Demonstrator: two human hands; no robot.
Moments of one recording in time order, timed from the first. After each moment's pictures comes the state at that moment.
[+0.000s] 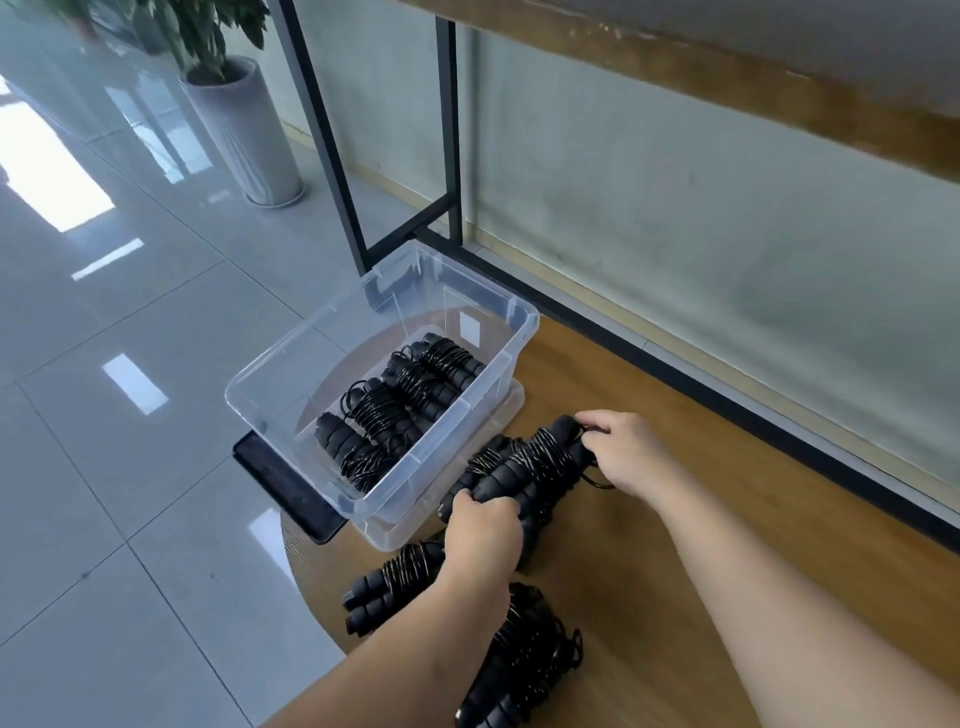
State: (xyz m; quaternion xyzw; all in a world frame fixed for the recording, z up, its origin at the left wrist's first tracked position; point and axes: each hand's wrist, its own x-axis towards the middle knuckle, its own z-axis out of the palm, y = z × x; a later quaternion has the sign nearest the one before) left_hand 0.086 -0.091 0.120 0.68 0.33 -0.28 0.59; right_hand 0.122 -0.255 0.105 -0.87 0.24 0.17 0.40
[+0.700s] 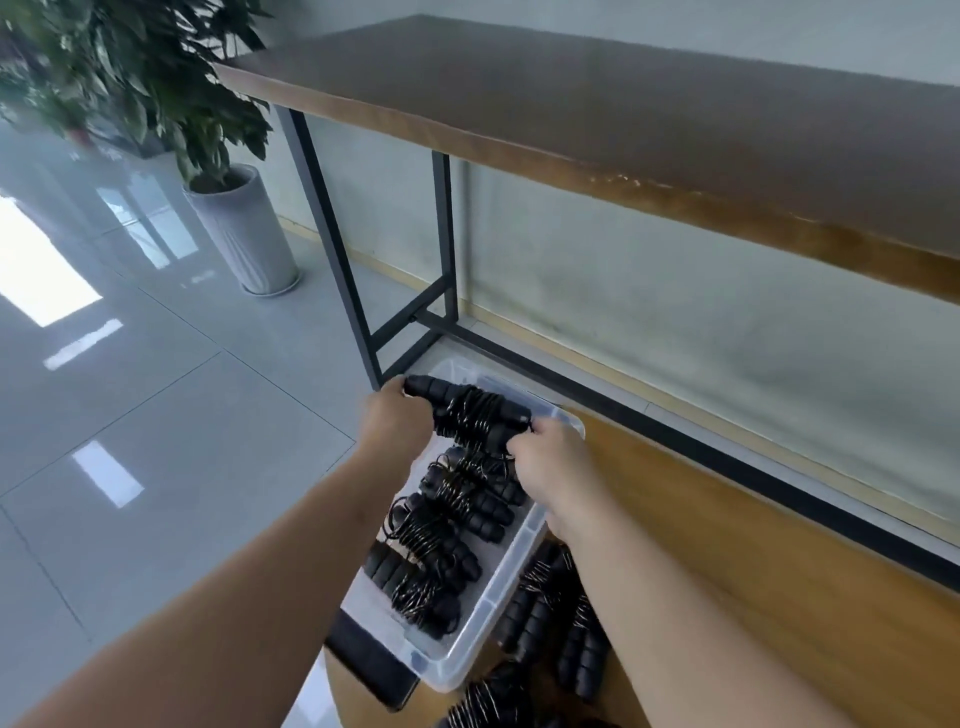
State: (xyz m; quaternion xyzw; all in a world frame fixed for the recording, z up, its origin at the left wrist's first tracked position) left_hand 0.313 0.004 0.193 0.83 0.12 -0.14 0.53; right_hand 0.225 -0.123 0.206 -0.76 0.34 0.11 0.54
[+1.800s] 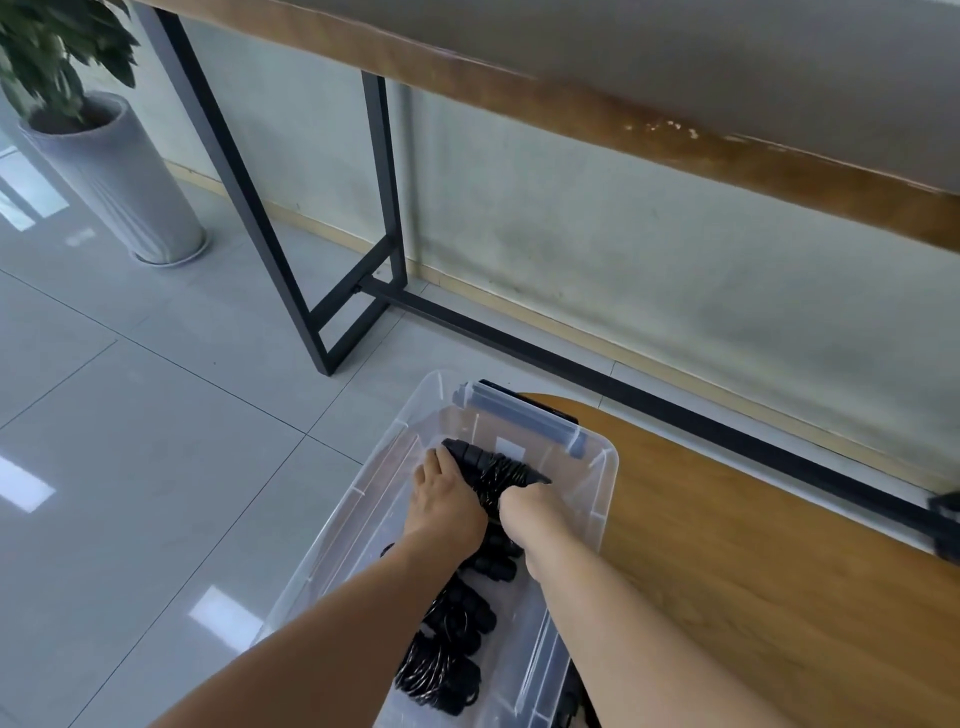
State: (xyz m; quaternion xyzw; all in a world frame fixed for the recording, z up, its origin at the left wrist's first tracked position) left_hand 0.360 -0.026 0.050 0.93 -0.10 -0.28 0.22; right_hand 0.322 -0.109 0.065 -0.62 0.57 0.16 0.51
